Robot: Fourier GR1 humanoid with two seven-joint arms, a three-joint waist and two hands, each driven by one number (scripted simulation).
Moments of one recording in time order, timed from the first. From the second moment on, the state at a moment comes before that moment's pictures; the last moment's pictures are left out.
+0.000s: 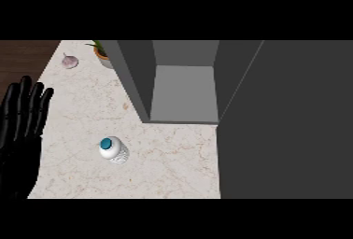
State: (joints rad) left arm 0.03 0.13 -0.01 -2.10 -0.01 0.03 0.01; right arm 0.02 -0.09 0.01 -2.10 0.01 0.01 0.02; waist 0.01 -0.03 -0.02
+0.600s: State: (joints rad) left arm 0.16 0.17 -0.20 -2.05 0.38 -0.26 0.14; right arm 0.16 -0.04 0.09 -2.16 -0.19 0.08 0.12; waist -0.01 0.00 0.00
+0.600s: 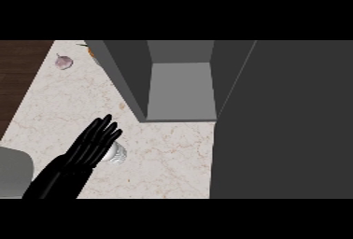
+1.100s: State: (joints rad) left arm 0.30 0.32 -0.05 -2.11 0.69 -0.42 0.26; right arm 0.37 -0.04 0.09 -2.26 -0.33 0.15 0.14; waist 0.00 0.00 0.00
